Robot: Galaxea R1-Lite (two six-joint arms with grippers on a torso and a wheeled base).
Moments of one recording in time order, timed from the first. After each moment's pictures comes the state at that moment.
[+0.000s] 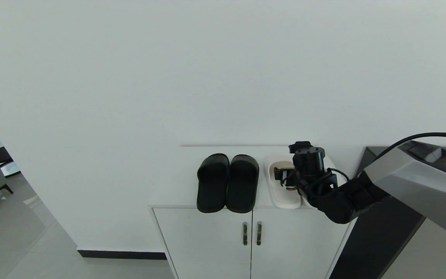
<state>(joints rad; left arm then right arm) 0.00 0.00 0.00 0.00 0.00 -0.01 0.52 2.29 -1.22 -0.74 -0.44 0.20</state>
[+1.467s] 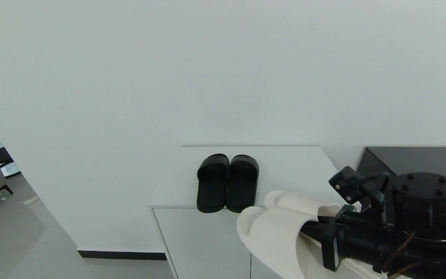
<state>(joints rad) 0.00 0.00 0.00 0.00 0.00 -0.01 0.75 1.57 -0.48 -0.75 0.13 0.16</state>
